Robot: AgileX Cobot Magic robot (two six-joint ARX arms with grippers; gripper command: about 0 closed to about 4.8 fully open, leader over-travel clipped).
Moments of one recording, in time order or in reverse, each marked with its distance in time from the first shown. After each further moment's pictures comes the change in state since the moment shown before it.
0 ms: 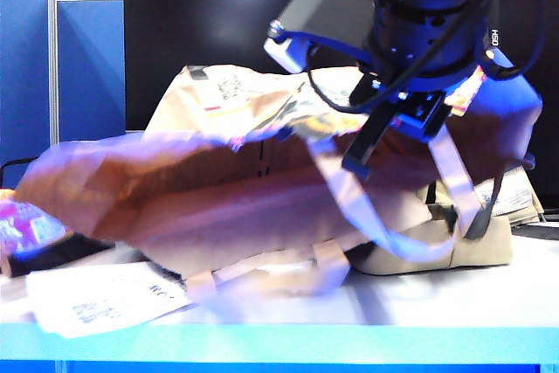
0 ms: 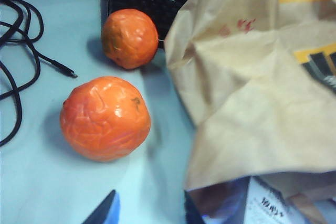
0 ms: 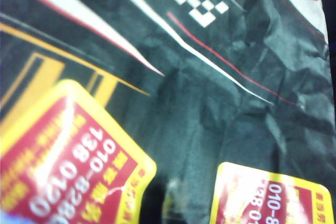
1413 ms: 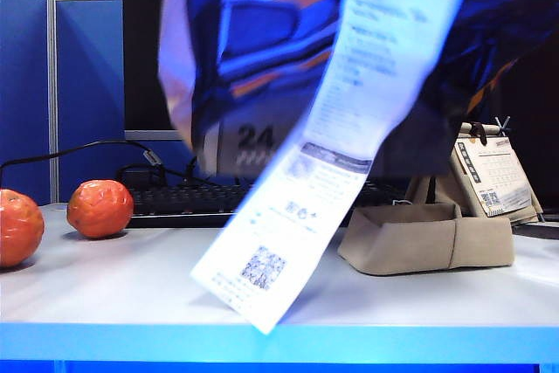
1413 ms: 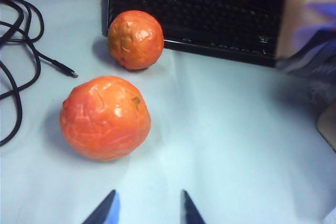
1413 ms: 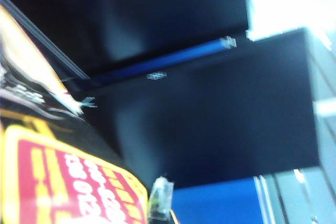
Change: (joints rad) left arm -0.017 0.000 0.000 -0.002 -0.023 0.000; right arm -0.217 -0.060 0.758 -0.200 0.168 -0.742
